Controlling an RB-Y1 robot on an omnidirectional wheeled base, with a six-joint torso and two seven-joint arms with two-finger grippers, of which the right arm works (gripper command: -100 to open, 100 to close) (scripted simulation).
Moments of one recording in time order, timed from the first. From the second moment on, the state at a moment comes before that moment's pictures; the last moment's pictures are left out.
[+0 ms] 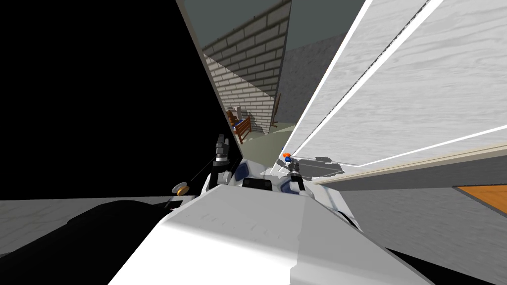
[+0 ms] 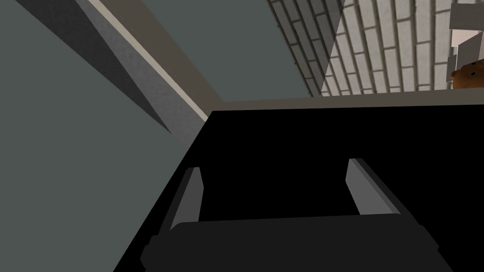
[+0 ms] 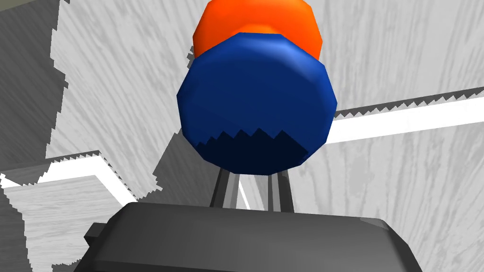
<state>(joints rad) -0.09 -0.29 -0.04 -0.56 -0.19 -0.91 -0.38</state>
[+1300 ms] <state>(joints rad) -0.06 -0.28 0.02 -0.63 -0.30 -0.87 -0.64</state>
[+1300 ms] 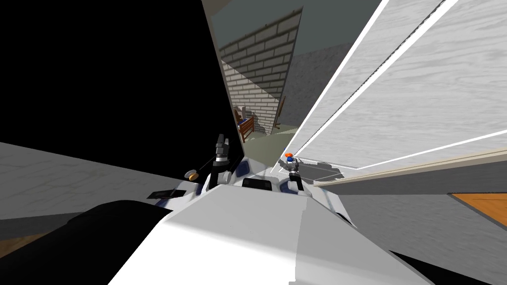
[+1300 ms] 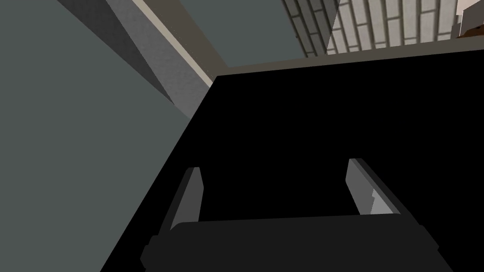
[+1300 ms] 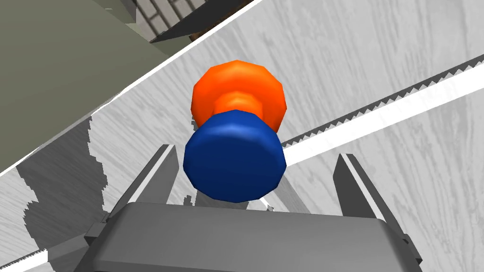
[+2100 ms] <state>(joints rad) -0.06 -0.27 0.07 -0.66 -0.39 -0.86 -0.84</state>
